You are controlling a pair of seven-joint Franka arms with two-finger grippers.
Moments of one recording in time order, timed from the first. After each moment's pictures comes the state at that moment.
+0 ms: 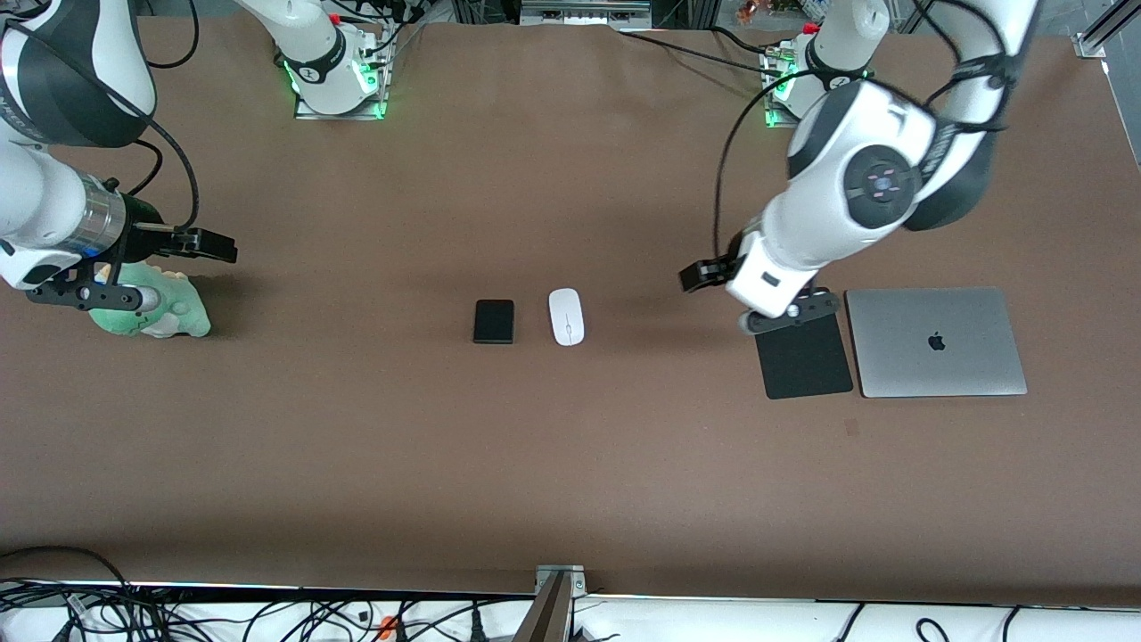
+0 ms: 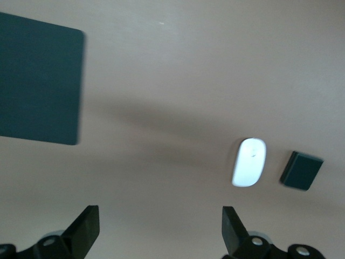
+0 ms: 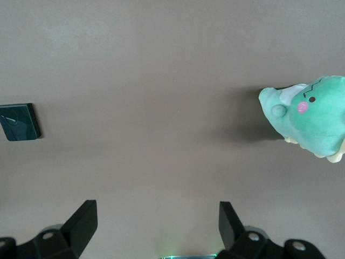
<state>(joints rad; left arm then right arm) -0.20 0.35 -0.29 -1.63 -0.15 1.93 -0.75 0.14 0.16 -0.10 -1.63 0.03 1.58 0.13</state>
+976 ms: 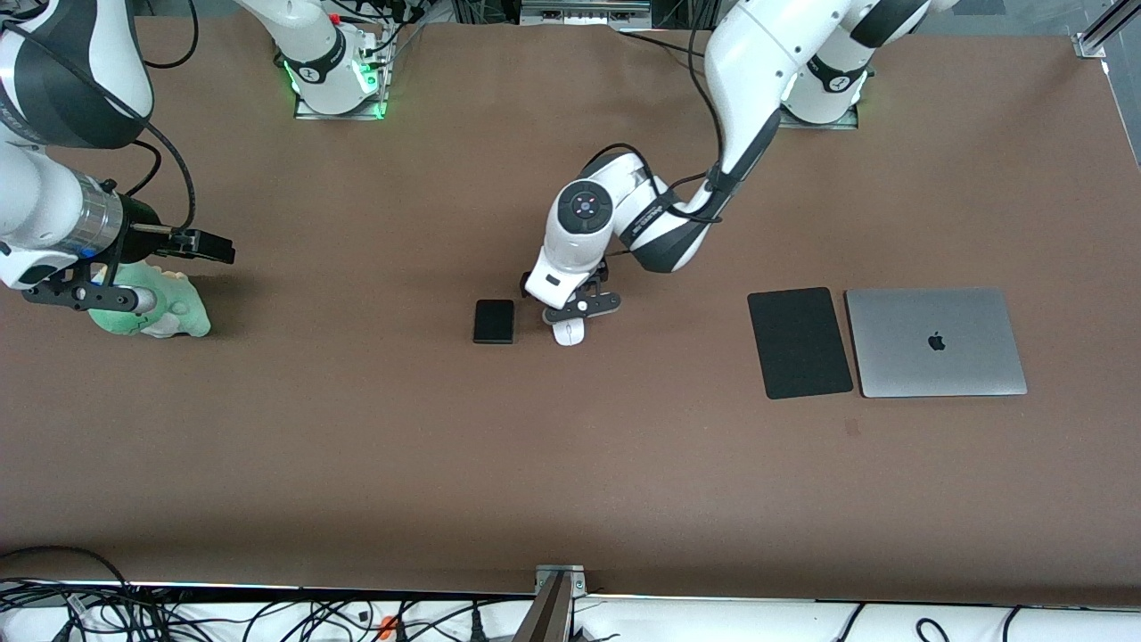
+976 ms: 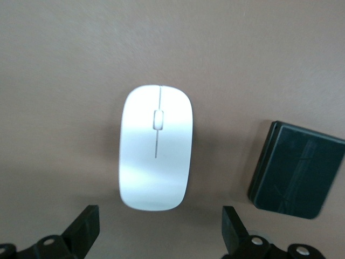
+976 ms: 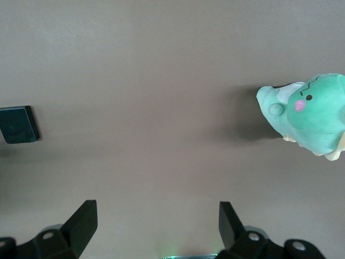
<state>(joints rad) -0.61 0.83 -0.25 -1.45 0.06 2.29 -1.09 0.14 0.16 -0.11 -1.63 0.03 1.58 0.13</state>
